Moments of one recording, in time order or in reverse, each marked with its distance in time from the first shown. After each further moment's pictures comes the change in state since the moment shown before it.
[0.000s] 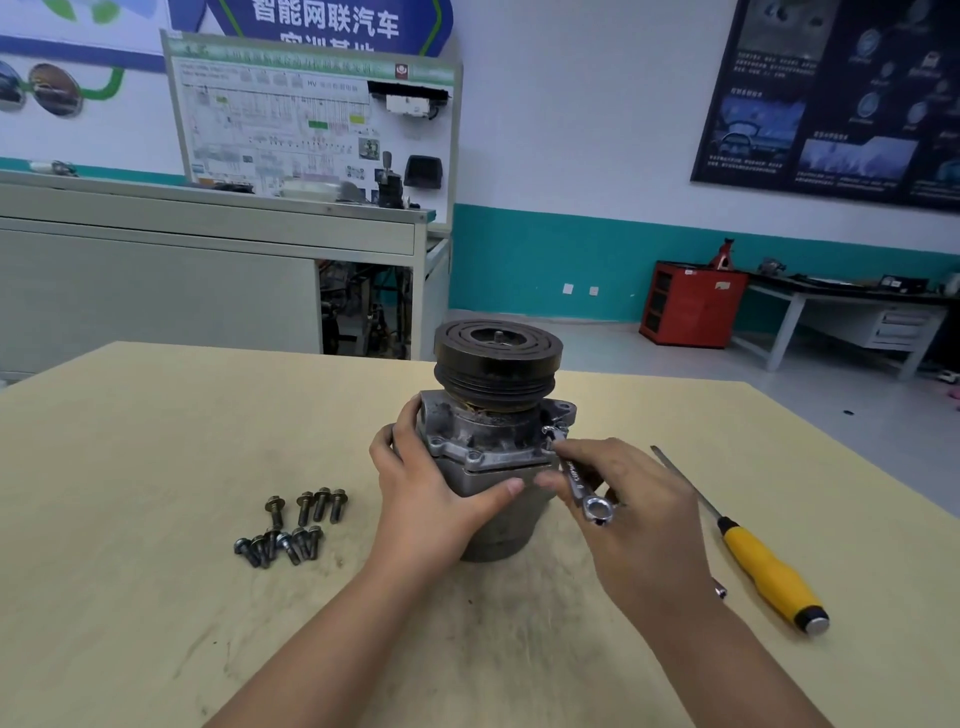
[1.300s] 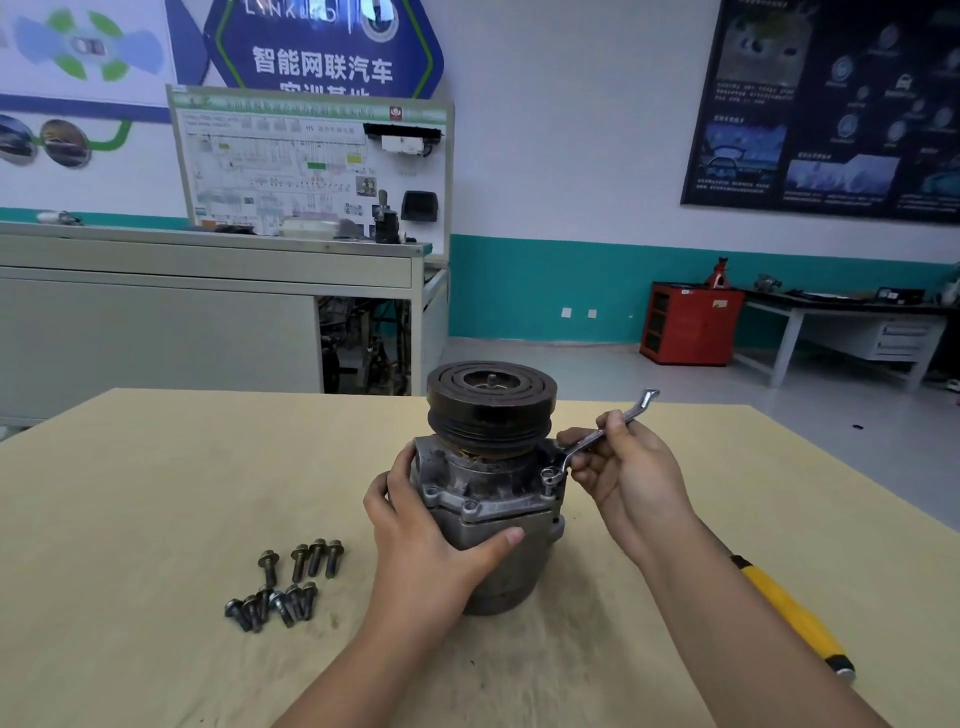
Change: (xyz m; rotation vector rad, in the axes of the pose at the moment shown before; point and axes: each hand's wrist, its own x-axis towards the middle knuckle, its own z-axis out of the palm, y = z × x) left_hand -0.001 -0.001 -0.001 -0.017 0.016 0.023; right_hand 0.056 0.047 0.030 1.185 0.130 1.011
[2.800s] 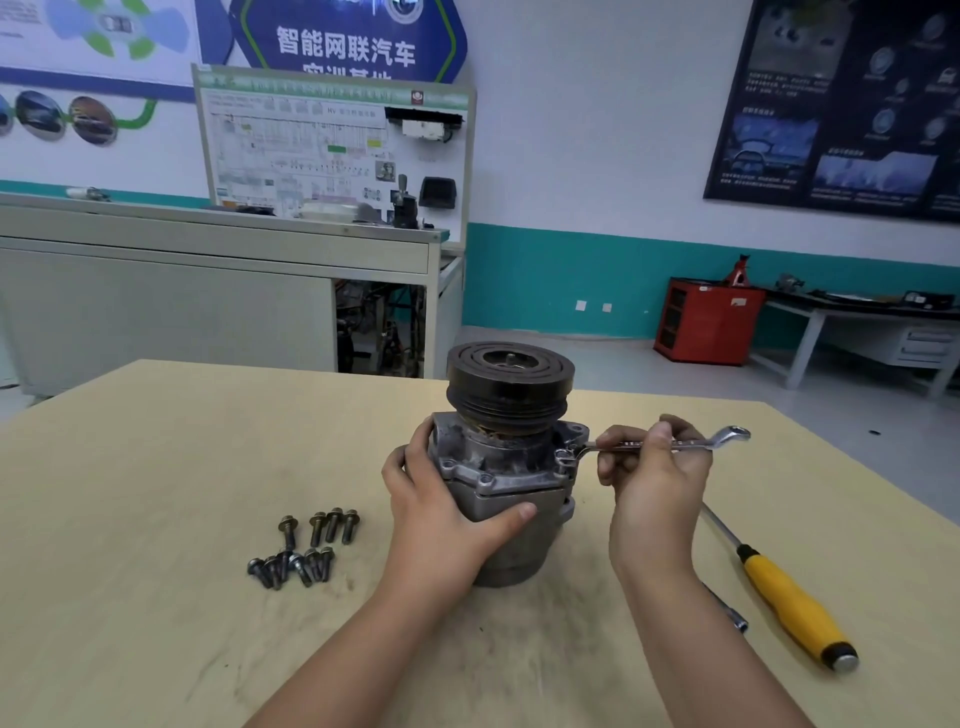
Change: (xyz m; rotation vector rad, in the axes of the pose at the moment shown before) left_hand 0.000 0.002 -0.001 0.018 -0.026 -0.032; right_hand -0.027 0.018 0.009 -0.162 0.246 -0.429
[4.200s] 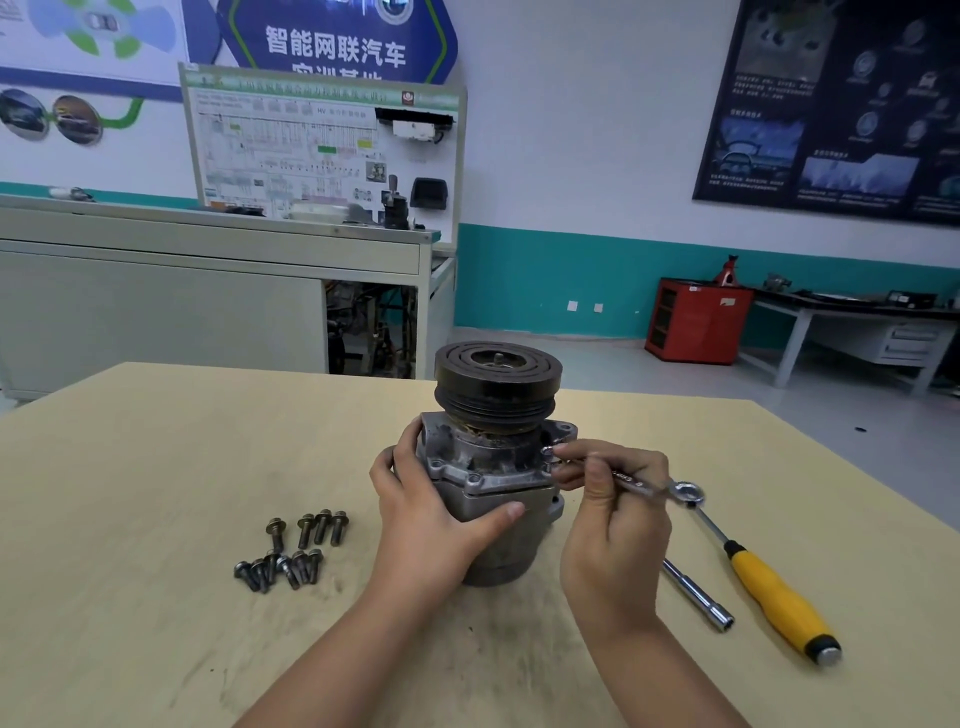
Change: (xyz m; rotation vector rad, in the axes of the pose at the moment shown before) left_hand 0.002 -0.002 0.002 -0.007 0.020 0.013; right_hand -0.039 0.005 -0.005 -0.304 -0.182 -0.577
